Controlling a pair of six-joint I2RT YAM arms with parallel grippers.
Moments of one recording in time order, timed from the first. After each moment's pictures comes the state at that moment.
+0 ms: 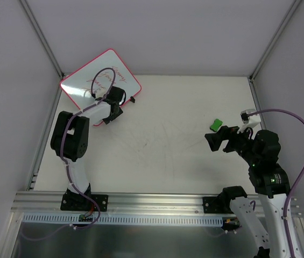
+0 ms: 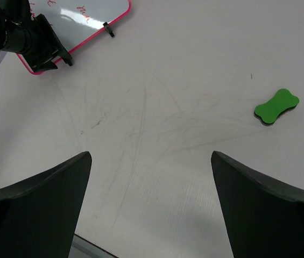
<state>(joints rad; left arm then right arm) -0.31 1.90 1.27 -0.46 -0.49 -0.91 0.16 0.52 0.87 -0.67 -0.30 0.21</state>
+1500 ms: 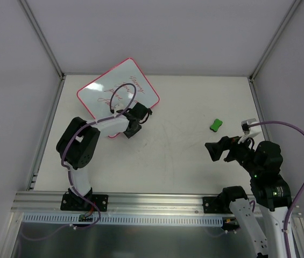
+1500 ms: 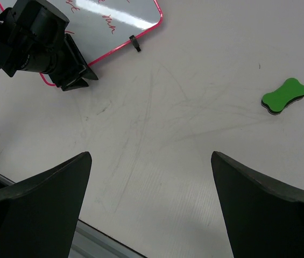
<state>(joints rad) -0.61 1.86 1.18 -0.54 -0.50 -1.26 0.17 0.39 0.83 -0.75 -0.33 0.20</state>
